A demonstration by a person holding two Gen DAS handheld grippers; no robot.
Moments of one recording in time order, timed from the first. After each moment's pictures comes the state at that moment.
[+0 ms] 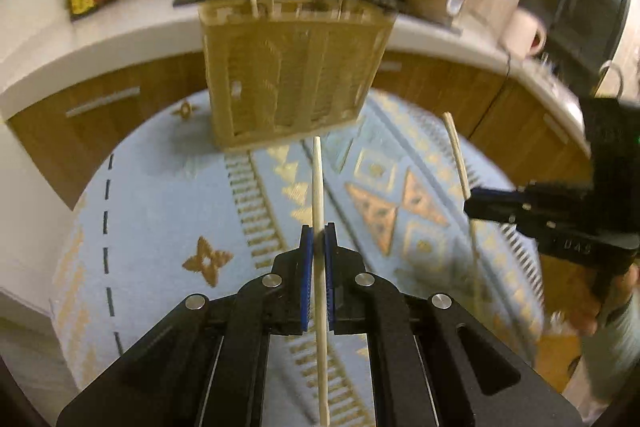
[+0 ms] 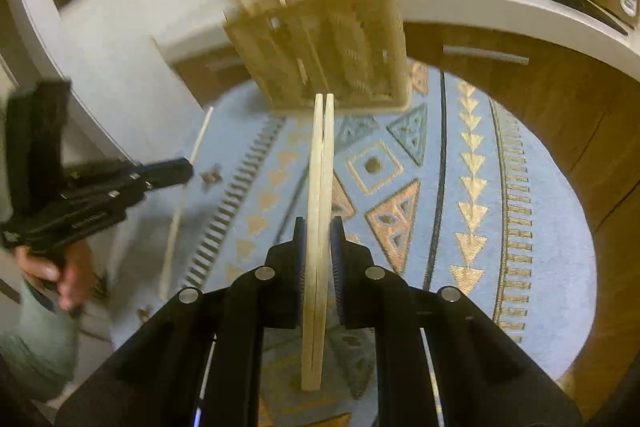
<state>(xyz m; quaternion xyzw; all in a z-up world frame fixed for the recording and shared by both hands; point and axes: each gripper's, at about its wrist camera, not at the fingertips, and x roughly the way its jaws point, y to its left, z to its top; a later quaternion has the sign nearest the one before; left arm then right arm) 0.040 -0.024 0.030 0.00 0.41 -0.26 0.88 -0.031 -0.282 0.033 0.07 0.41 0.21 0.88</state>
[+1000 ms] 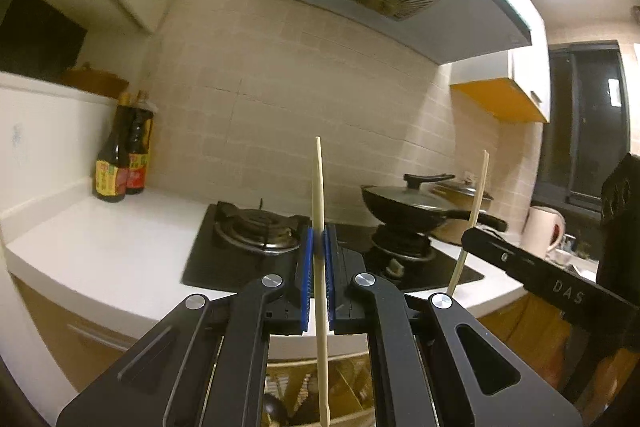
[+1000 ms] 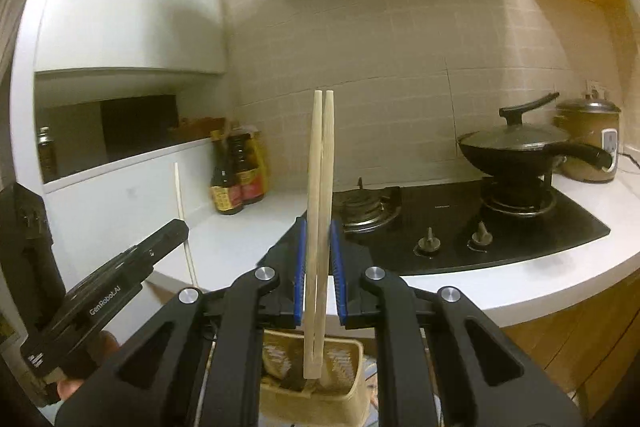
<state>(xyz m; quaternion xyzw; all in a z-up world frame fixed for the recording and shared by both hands) 0.144 -0.079 0.172 -0.11 0.06 -0.18 0.98 0.098 -0.287 0.203 0.08 0.09 0.15 0.98</state>
